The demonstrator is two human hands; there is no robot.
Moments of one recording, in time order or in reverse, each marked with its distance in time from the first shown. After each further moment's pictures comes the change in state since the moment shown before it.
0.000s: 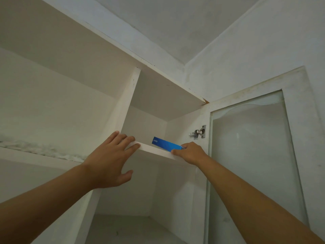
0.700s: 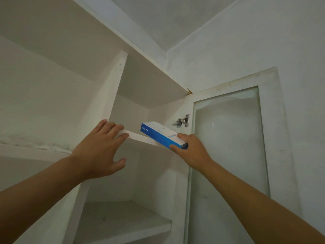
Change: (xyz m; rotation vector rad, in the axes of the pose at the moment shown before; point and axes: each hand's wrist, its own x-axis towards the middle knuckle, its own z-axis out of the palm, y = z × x) left_hand -0.001 -0.003 0.004 -0.109 0.024 0.017; right_hand -0.078 0.019 -0.017 -0.087 0.279 -0.138
